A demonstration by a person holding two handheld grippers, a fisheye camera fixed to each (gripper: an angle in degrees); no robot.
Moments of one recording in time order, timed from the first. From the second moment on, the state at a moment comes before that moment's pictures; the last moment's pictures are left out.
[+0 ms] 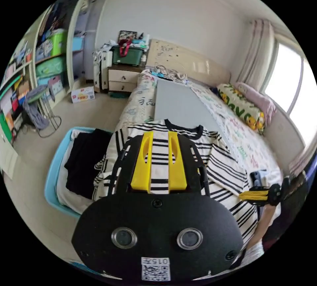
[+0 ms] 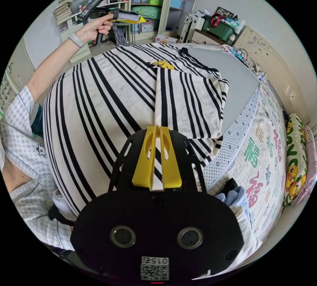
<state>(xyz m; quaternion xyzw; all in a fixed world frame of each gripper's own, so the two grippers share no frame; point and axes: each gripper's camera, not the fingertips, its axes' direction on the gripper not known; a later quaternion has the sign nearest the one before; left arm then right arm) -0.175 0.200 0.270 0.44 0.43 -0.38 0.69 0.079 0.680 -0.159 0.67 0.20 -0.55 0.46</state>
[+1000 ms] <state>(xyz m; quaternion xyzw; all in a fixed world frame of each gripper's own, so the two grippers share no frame) 0.307 0.295 0.694 0.15 0.81 -0.52 0.22 0.010 0.728 -0.184 0.66 0.13 -0.44 0.60</state>
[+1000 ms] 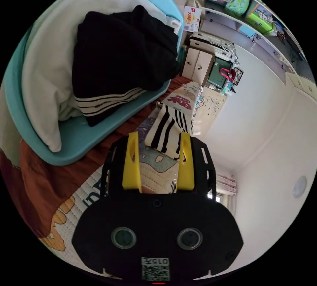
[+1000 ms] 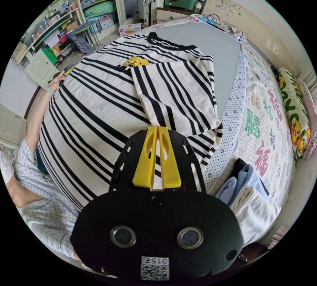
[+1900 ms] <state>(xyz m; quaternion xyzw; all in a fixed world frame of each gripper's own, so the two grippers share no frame) 0.349 0.281 0.667 0.29 0.78 -0.52 0.19 -0.025 0.765 -0.147 0.69 0.17 -0.40 0.57</state>
